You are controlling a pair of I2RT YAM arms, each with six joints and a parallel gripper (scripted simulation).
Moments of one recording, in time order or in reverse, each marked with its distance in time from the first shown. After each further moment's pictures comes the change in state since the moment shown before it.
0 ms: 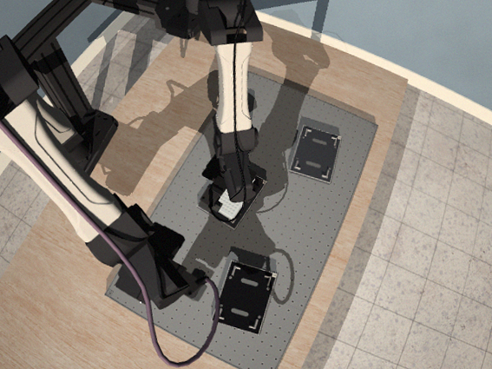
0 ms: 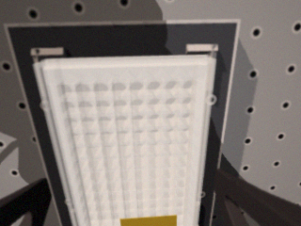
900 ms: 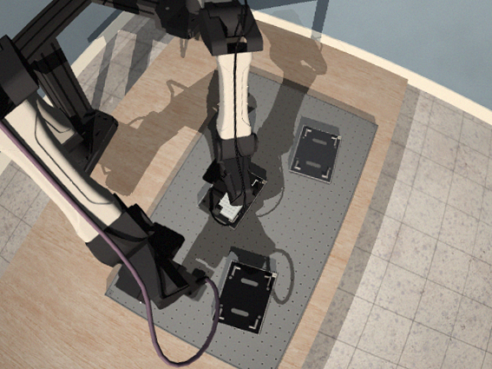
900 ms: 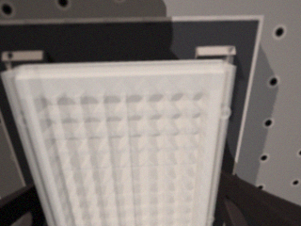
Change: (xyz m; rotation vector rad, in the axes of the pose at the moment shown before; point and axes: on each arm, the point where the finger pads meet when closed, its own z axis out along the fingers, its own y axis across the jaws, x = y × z) left arm 0.000 0.000 0.021 0.002 0.001 0.000; right arm 0.000 0.000 0.000 0.000 0.000 0.000
